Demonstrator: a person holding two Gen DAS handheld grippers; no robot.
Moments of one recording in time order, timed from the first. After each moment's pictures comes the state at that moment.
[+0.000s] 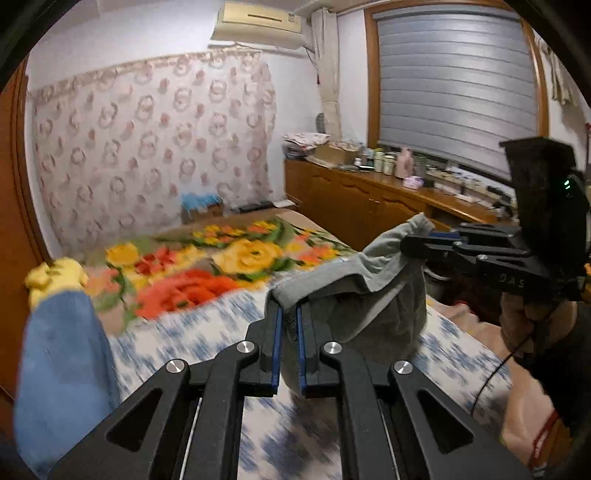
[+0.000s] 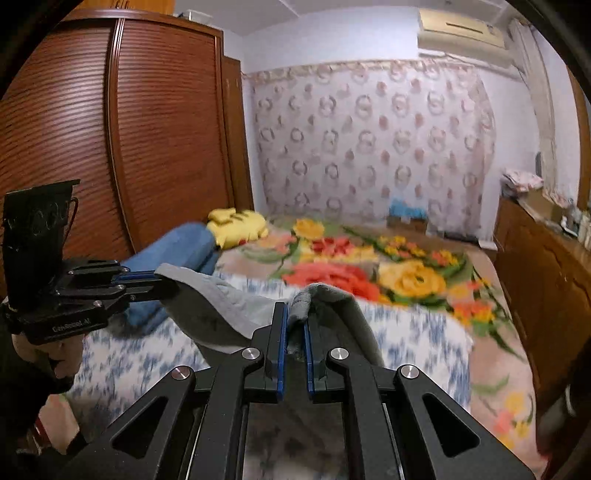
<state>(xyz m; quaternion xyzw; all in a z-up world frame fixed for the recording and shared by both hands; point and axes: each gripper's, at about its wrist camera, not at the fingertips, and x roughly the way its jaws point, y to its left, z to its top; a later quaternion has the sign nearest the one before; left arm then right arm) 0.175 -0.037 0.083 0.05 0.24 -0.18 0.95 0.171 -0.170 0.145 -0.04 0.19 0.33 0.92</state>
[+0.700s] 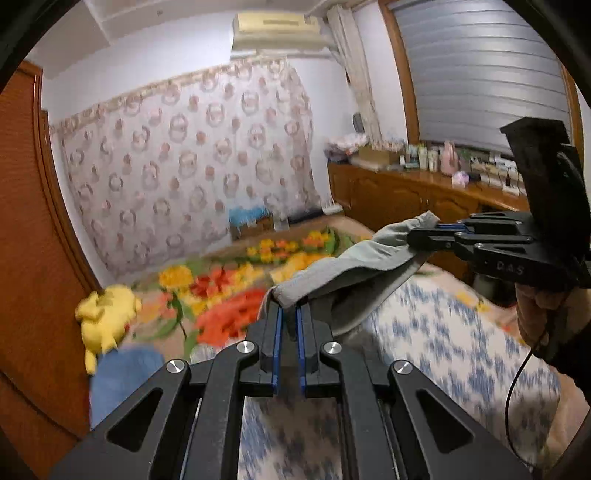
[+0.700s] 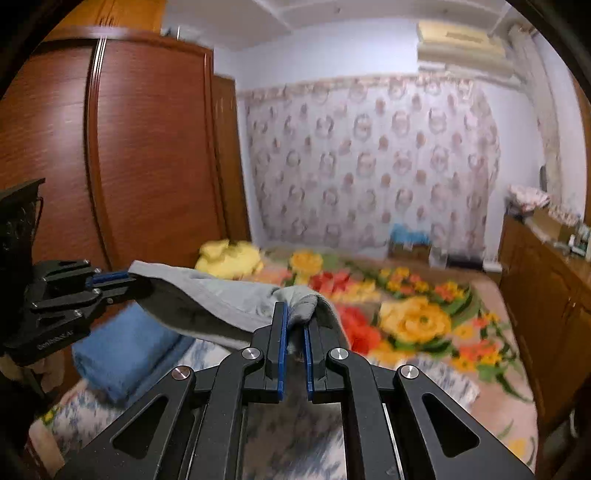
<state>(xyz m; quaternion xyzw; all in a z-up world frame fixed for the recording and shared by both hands) 0.214 0.004 0.112 0.10 0.24 -0.10 0.96 0.254 -0.105 0.124 -0.03 0.20 0.34 0.92</state>
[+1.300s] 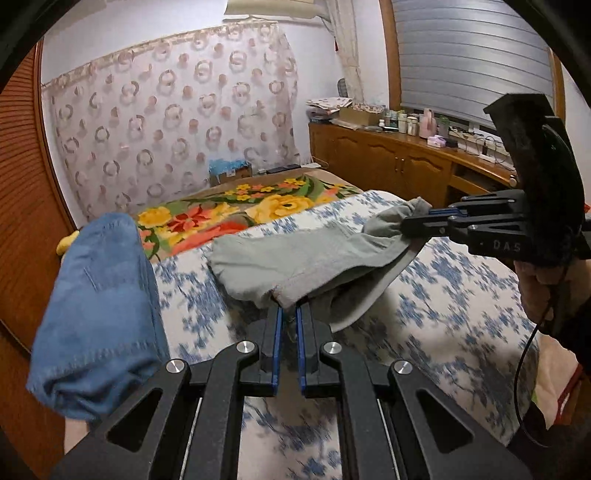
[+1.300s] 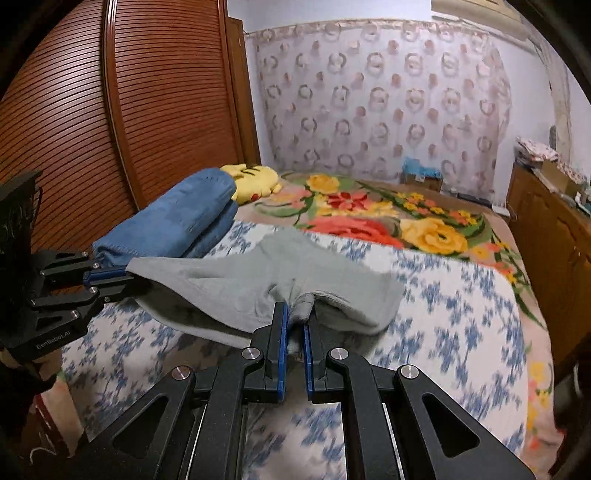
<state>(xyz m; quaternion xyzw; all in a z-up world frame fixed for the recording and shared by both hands) 0.099 0.005 0.018 0.08 0.31 -0.14 0.94 0.163 -0.096 0.065 -0.05 0.29 0.34 0.89</state>
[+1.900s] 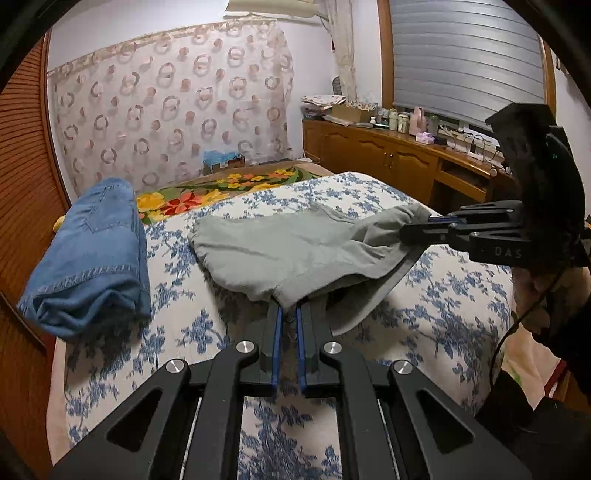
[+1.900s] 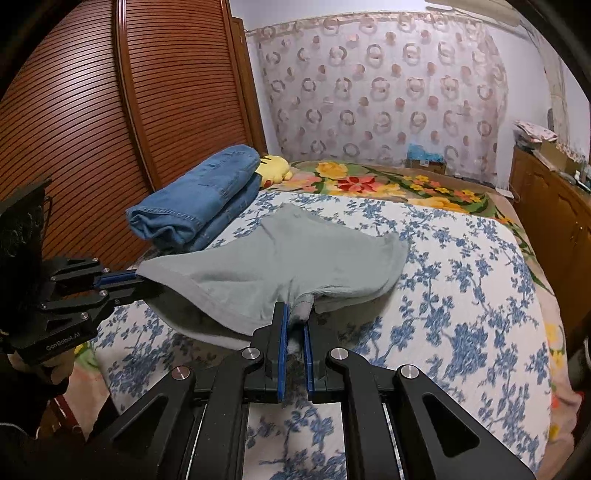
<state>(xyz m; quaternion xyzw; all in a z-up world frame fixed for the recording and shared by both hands) 0.034 -0.002 -0.005 0.06 0.32 -0.14 0.94 0.083 -0.117 0.051 -0.03 0.30 0.35 0.89</state>
